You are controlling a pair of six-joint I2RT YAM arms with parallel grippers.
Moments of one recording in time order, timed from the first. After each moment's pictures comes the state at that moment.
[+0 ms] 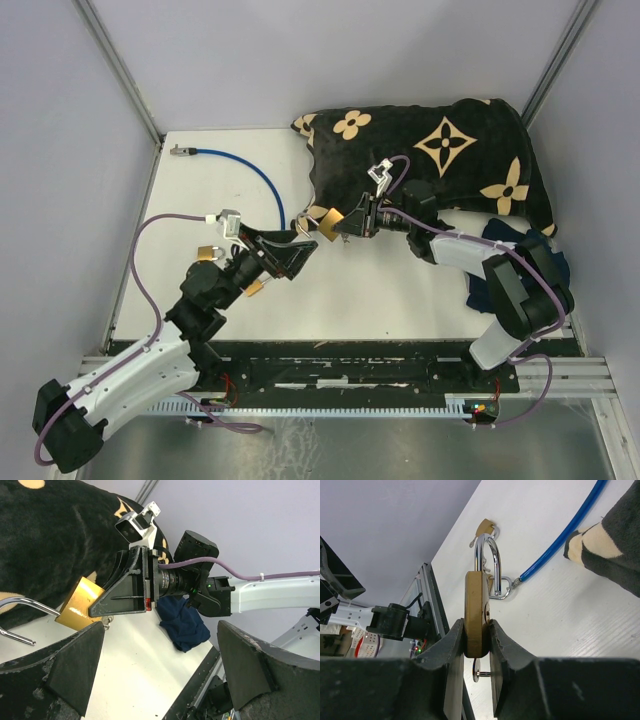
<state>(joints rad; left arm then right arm) -0.74 0.67 0.41 0.47 0.03 -0.67 0.45 1.63 0.82 0.59 -0.80 0.68</state>
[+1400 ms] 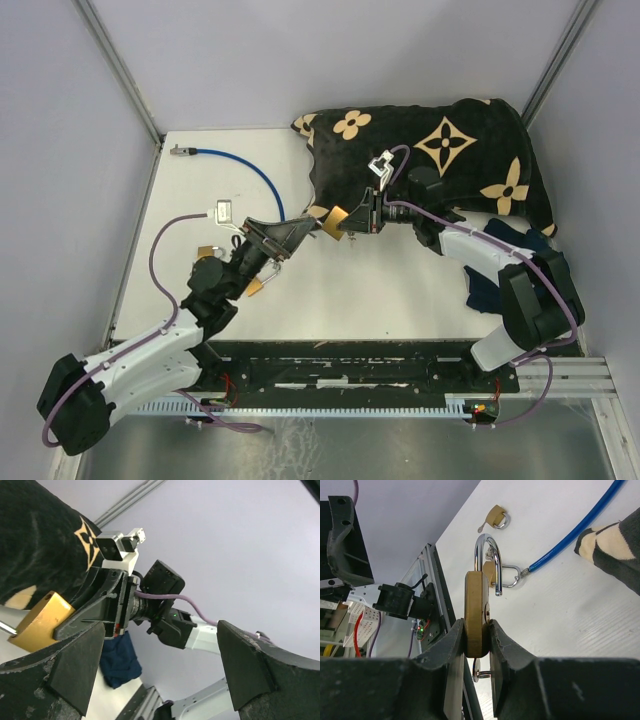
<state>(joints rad) -0.73 0.83 0.41 0.77 -0.03 -1.01 0.41 1.55 0.92 0.33 -0.91 0.54</state>
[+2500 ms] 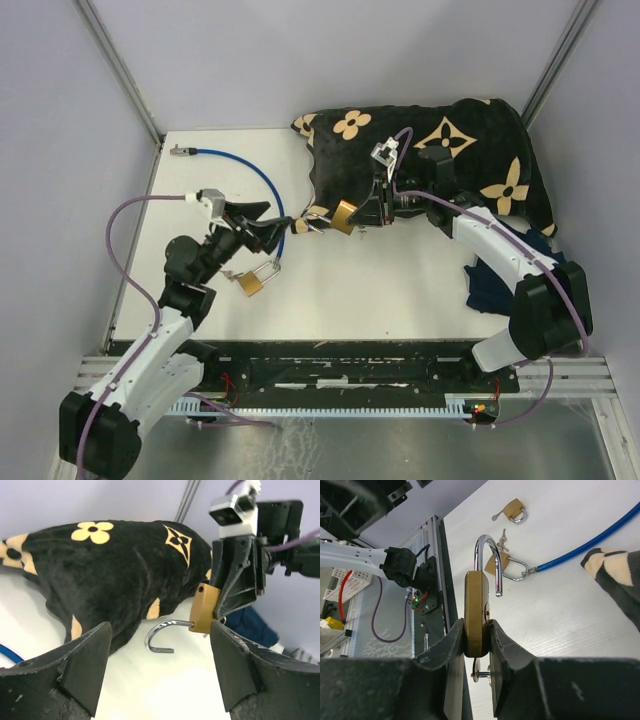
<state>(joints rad) -0.38 0.76 0.47 0.52 0.38 -0.35 0.36 1.49 1.10 -0.01 -1.08 0.24</state>
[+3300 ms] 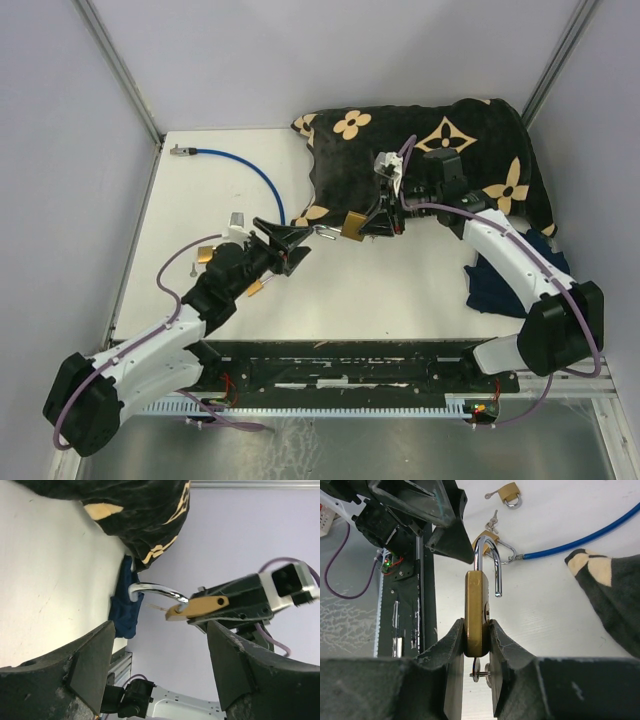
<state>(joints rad) -0.61 0.87 0.40 0.38 0.06 -1.48 0.35 1.42 1.16 -0.38 -1.08 -0.22</state>
